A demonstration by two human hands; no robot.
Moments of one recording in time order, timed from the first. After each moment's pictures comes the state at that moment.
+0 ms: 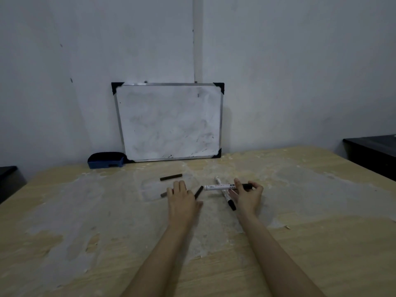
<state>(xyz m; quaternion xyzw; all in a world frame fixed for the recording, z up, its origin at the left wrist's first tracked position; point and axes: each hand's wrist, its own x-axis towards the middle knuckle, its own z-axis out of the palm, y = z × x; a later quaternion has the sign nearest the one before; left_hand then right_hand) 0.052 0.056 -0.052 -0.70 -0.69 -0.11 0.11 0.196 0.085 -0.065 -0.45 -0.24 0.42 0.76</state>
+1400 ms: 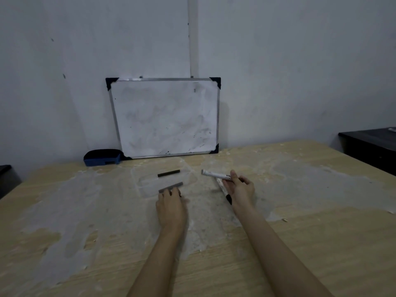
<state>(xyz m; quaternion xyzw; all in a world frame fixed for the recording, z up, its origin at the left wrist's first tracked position) 0.035 0.056 -0.080 -0.61 -0.74 -0.29 -0.01 0.190 0.086 -0.054 -0.36 -0.15 0.54 0.74</state>
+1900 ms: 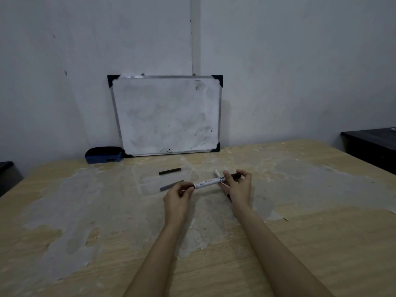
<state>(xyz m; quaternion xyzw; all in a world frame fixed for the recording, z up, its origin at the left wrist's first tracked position) 0.045 0.047 -0.063 -0.51 -0.57 -0.58 -0.28 0.182 0.083 -0.061 -0.39 -0.31 0.46 0.73</state>
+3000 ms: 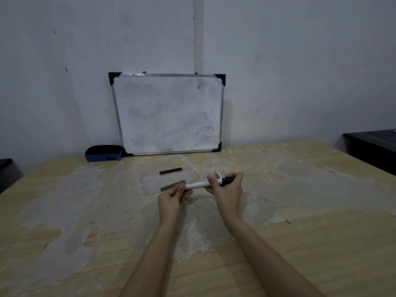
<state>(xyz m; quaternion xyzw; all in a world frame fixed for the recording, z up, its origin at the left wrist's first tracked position) 0.032 0.056 -0.074 -0.38 -0.46 -0.67 -0.45 0.151 0.057 -0.054 -0.44 -0.44 0.35 0.70</state>
